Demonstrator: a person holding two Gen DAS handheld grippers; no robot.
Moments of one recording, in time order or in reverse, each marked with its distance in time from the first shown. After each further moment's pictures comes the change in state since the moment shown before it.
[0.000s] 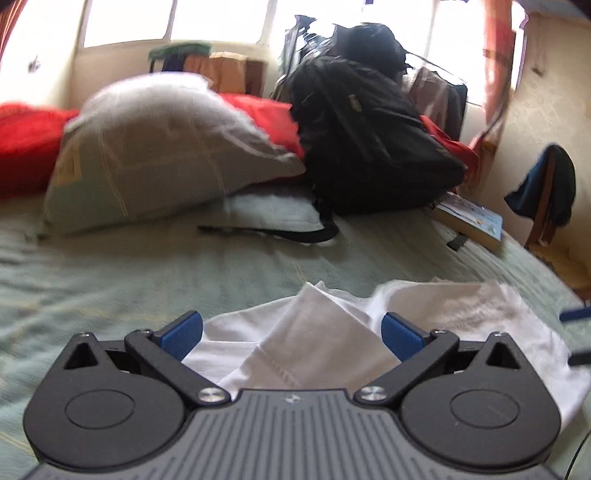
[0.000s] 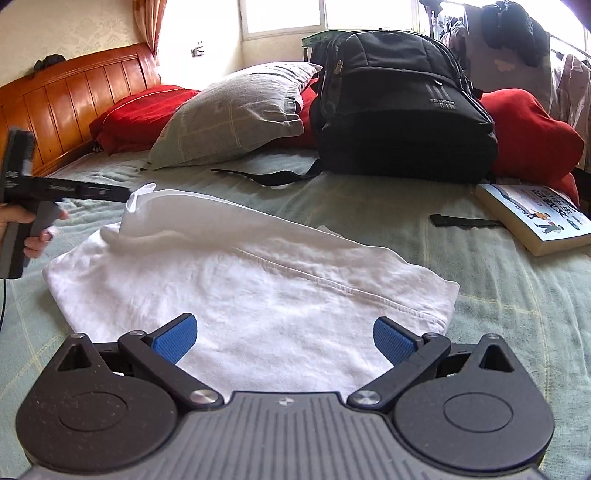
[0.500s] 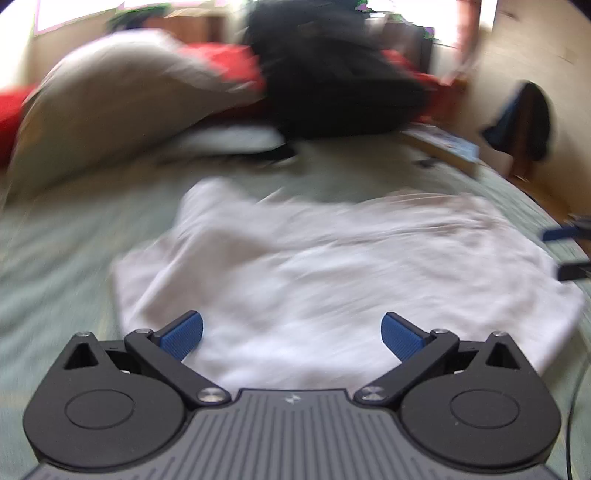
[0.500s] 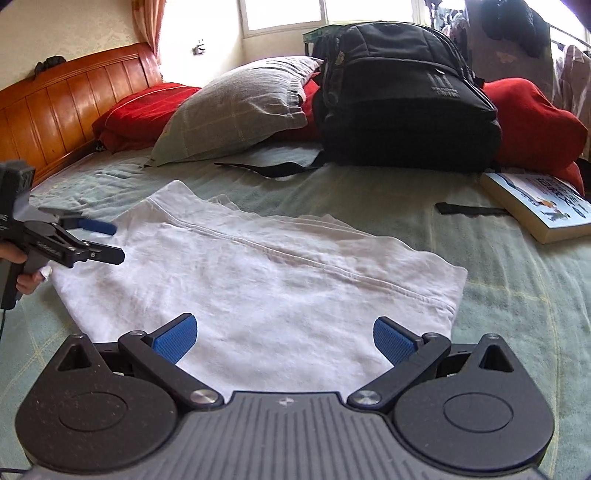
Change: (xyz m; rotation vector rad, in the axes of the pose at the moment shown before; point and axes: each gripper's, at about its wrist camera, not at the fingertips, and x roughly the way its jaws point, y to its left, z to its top) left arm 0.018 -0.003 -0.040 -0.026 0.202 -0.070; right arm 0.002 -0.003 -0.009 0.023 0.013 0.015
